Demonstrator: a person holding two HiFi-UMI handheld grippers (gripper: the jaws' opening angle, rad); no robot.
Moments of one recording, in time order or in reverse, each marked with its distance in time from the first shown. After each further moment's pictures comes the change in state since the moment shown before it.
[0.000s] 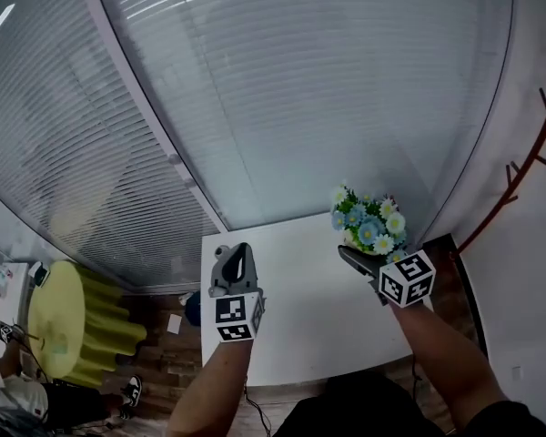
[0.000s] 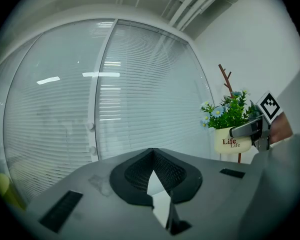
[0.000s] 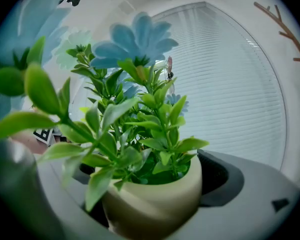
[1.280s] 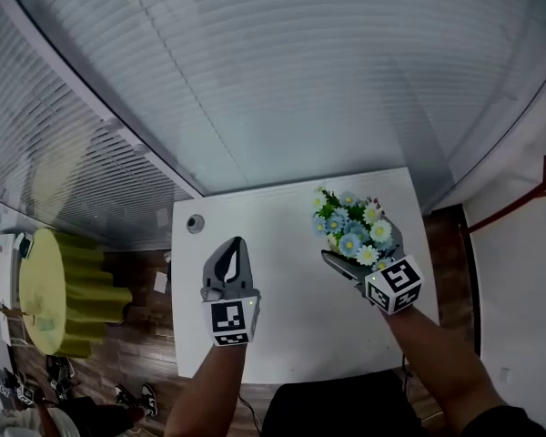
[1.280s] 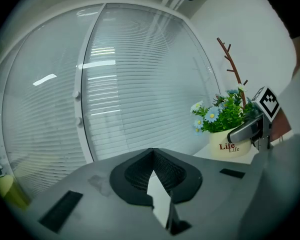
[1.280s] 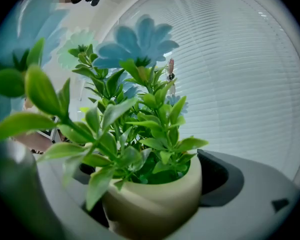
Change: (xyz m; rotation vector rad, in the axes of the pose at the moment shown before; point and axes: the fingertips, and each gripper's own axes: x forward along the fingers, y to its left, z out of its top) left arm 0.056 -0.032 -0.103 0.080 0.138 0.028; right arm 0.062 -0.023 -0.127 0.057 0.123 0.140
